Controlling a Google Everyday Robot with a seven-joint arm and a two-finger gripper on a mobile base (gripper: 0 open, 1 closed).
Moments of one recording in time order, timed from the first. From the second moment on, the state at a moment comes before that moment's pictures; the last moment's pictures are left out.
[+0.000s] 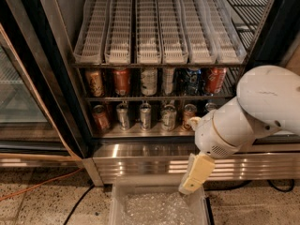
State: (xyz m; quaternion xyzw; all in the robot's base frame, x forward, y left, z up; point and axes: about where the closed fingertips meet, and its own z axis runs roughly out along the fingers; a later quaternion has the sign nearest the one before) arm 0.400 -0.094 0.770 -0.60 0.76 0.14 0.20
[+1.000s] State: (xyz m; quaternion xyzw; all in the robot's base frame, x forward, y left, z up) arm 0.414 -0.041 0.720 -0.60 0.74 0.22 0.23
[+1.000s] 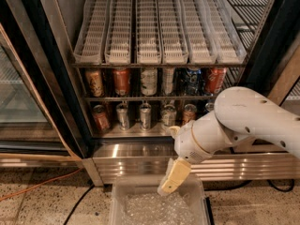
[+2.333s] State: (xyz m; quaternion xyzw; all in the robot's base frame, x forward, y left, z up) arm 0.467 0.031 0.679 -0.49 0.73 0.34 0.34
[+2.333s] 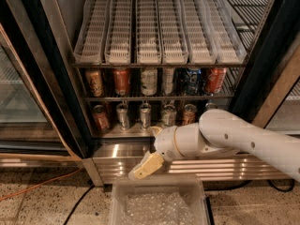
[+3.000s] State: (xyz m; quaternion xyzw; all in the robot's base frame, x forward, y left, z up) arm 0.471 0.042 0.683 -0.50 0.72 0.33 0.36
